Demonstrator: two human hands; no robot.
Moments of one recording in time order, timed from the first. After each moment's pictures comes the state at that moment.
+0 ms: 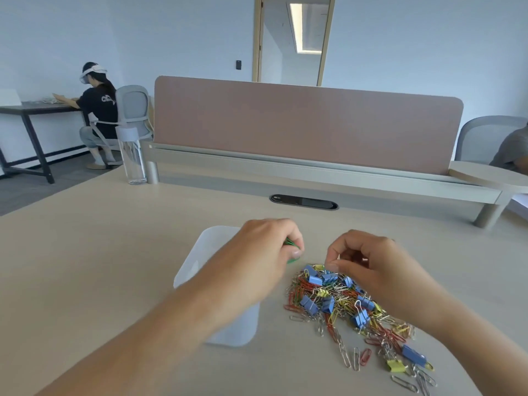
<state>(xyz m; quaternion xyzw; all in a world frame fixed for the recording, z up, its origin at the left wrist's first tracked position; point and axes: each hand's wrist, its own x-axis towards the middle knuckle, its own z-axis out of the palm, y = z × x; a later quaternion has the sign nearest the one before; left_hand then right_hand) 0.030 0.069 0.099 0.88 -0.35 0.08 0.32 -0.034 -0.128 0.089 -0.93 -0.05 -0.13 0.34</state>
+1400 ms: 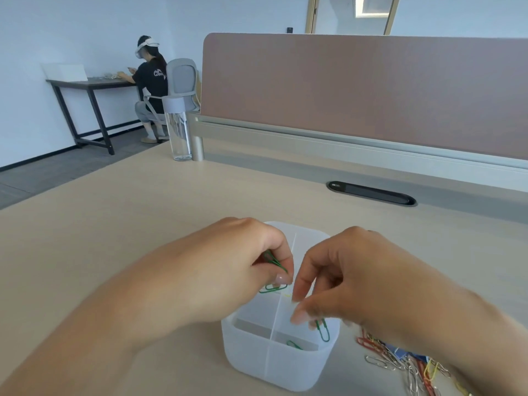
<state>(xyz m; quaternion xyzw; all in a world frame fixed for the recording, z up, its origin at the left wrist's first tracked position) 0.073 0.152 0.106 0.93 -0.25 -0.08 0.25 0.036 -0.021 0.112 -0.94 -0.07 0.12 0.31</state>
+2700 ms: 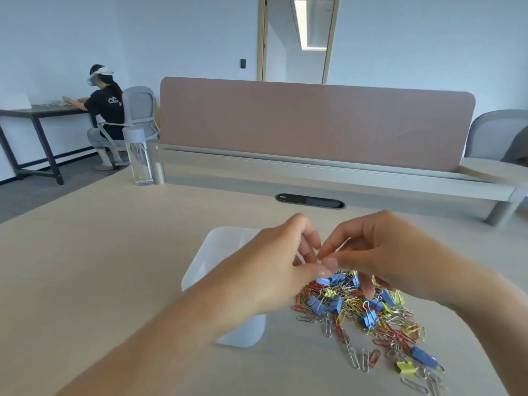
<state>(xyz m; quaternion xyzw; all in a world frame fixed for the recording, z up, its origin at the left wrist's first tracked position) 0.026 0.073 0.105 0.85 -0.34 -0.06 0.39 -0.025 -0.103 0.138 -0.92 -0.02 0.02 0.40</state>
